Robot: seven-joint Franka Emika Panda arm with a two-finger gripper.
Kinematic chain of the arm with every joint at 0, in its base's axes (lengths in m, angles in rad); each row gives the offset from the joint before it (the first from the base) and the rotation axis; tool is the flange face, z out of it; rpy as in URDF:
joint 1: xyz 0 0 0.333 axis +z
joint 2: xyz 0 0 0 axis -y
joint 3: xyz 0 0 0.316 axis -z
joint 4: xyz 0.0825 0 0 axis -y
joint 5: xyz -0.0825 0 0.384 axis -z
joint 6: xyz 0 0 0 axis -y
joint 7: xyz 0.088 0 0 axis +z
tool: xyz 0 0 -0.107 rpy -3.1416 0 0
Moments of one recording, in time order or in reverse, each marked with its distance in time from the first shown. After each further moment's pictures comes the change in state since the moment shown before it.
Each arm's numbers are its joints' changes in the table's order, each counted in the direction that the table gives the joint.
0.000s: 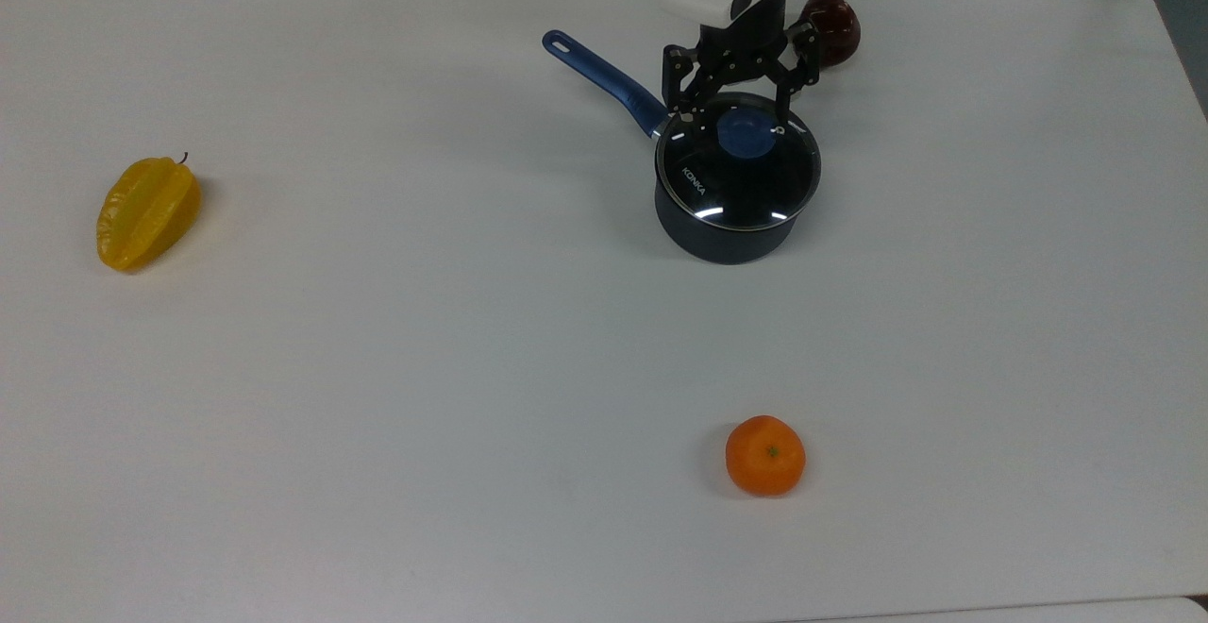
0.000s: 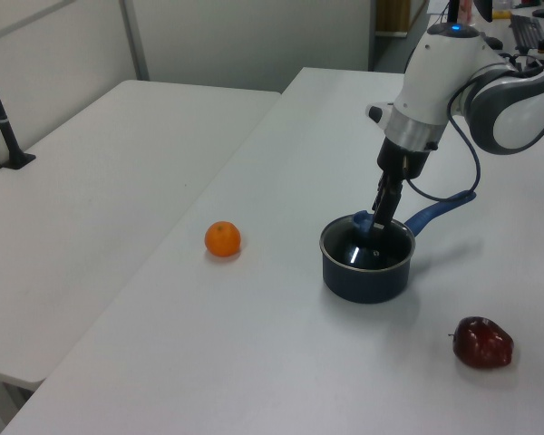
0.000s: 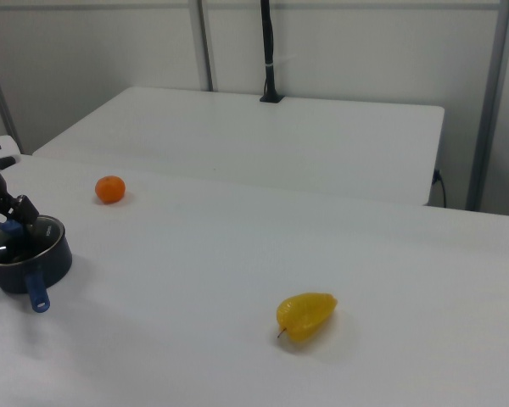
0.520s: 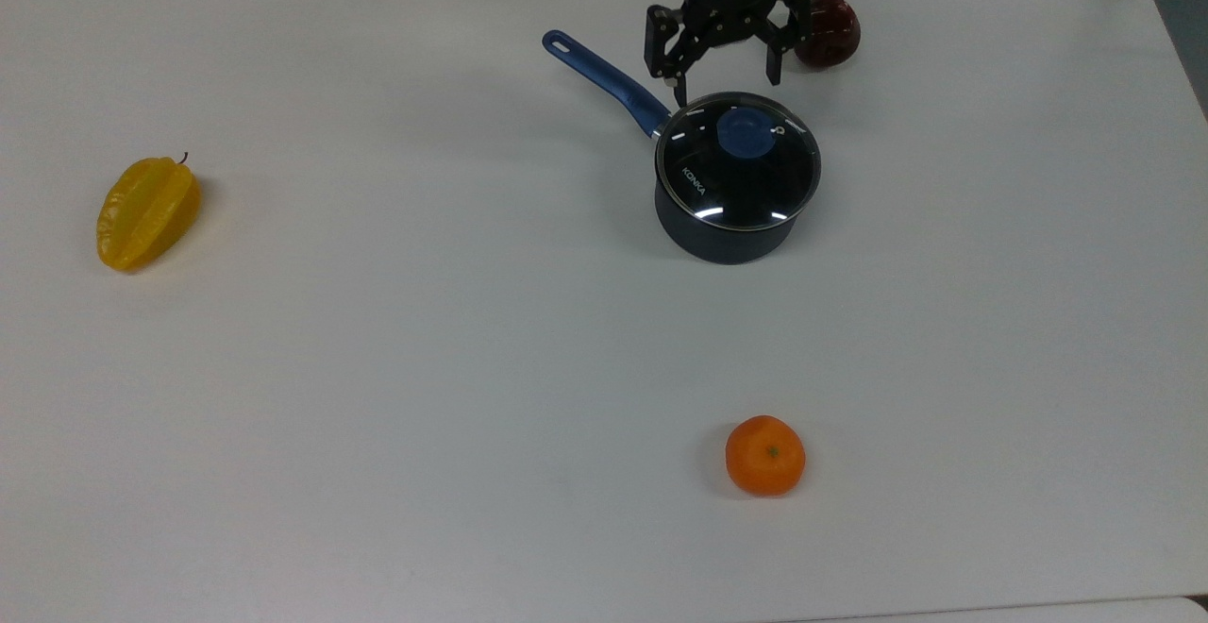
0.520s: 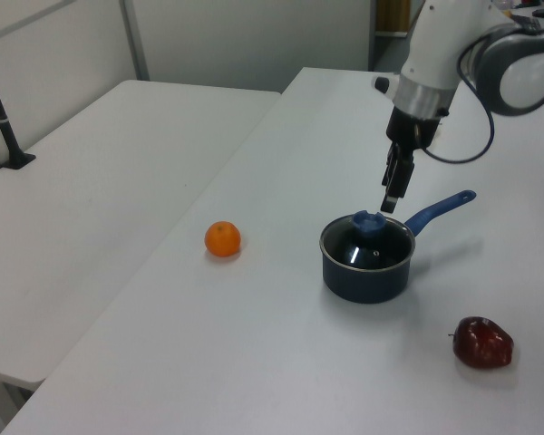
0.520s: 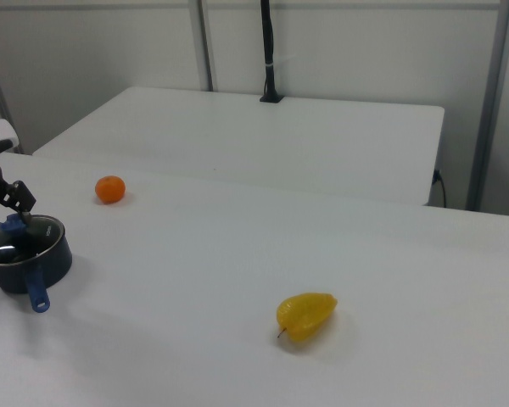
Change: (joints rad) arm -0.024 0.078 0.000 0.019 -0.053 -0.125 0.119
